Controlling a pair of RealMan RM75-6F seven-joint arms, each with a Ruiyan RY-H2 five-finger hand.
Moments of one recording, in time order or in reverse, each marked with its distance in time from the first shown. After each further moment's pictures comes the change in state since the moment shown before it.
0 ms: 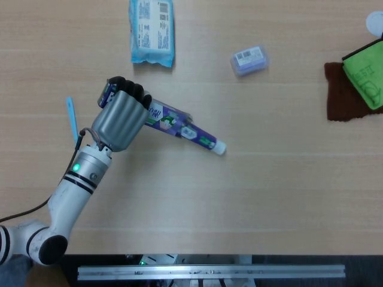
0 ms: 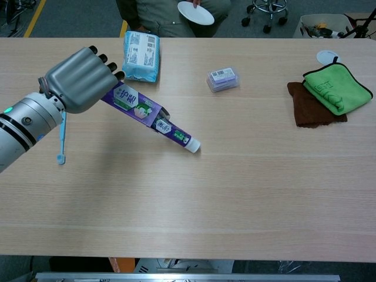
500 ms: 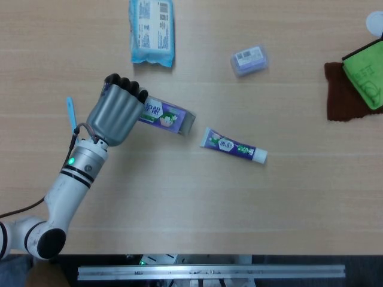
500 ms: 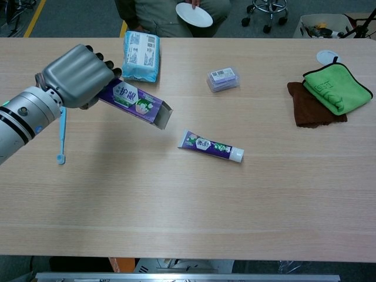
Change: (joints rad) left arm -0.008 0.027 -0.024 0.005 -0.068 -0.054 -0.171; right arm 0.001 0.000 0.000 -0.001 0.002 -0.009 -0.003
